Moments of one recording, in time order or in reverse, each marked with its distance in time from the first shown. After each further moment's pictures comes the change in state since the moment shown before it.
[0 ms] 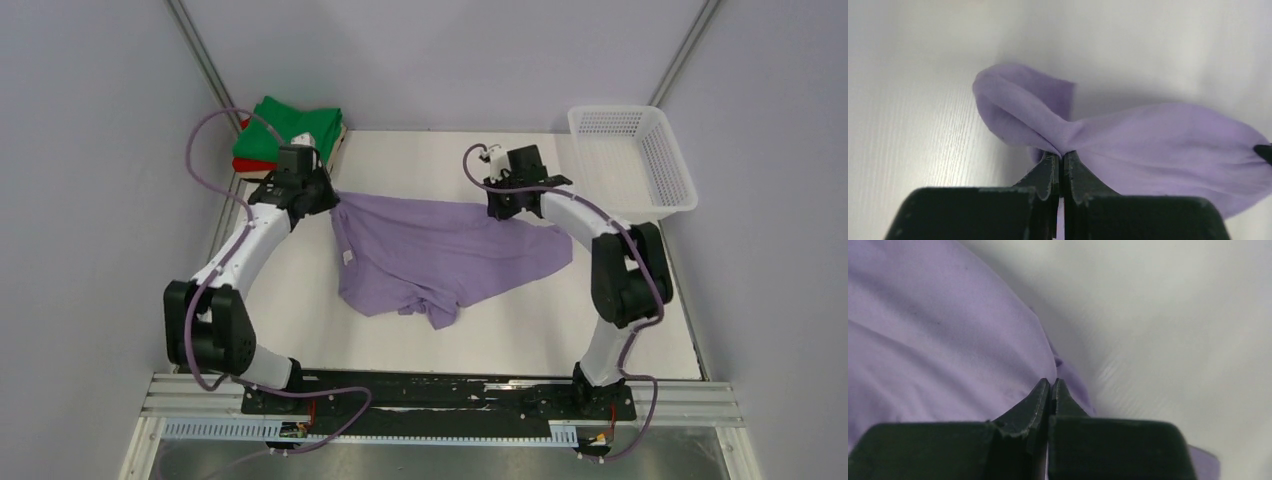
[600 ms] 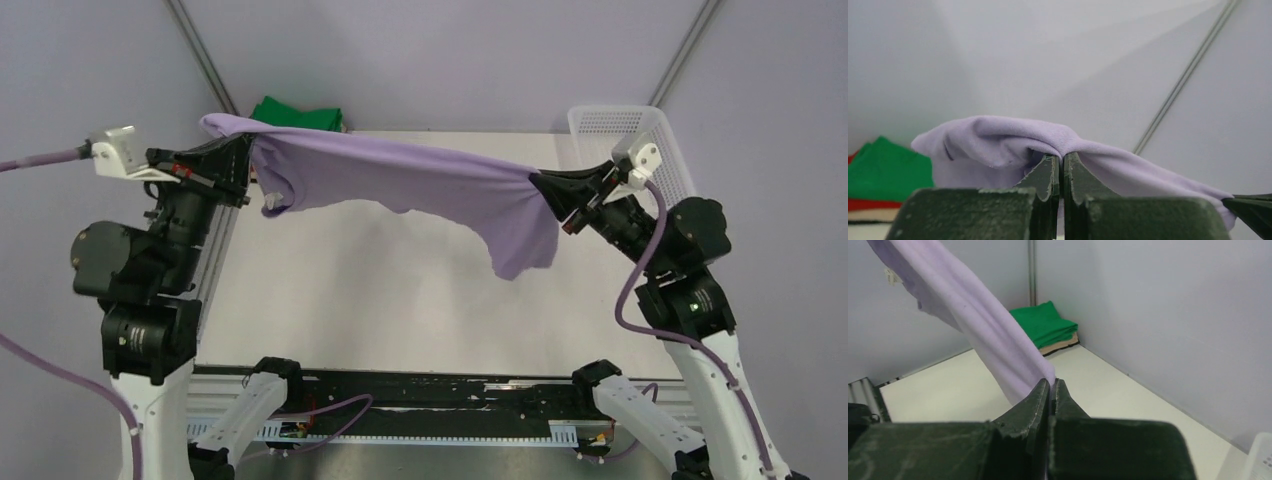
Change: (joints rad) left arm 0.000 -0.728 0.331 0.051 0.092 0.031; right arm 0.049 -1.078 -0.133 0.145 -0.178 0.176
